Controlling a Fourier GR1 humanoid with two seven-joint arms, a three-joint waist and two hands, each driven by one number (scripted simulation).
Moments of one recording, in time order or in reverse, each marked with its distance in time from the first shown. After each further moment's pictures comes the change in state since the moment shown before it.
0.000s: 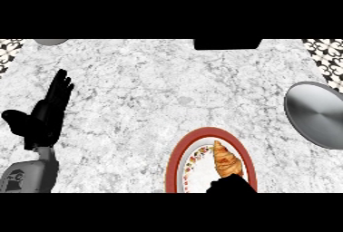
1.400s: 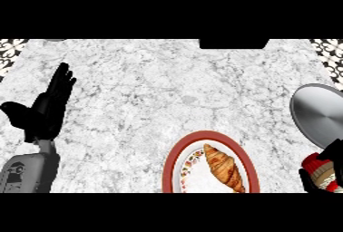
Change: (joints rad) left arm -0.050 0.008 0.004 0.019 0.010 -0.020 0.009; right arm 0.154 -0.145 -0.766 -0.333 -0.534 -0.440 -0.202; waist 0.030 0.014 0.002
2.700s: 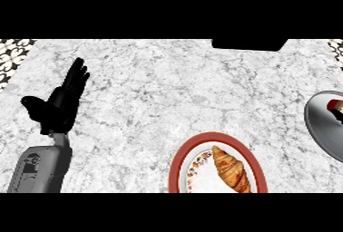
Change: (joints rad) left arm -0.058 -0.036 -0.038 0.045 -0.021 -0.001 -0.022; right arm -0.788 -0.230 -0.286 1.646 0.044 -0.102 -0.652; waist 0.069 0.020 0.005
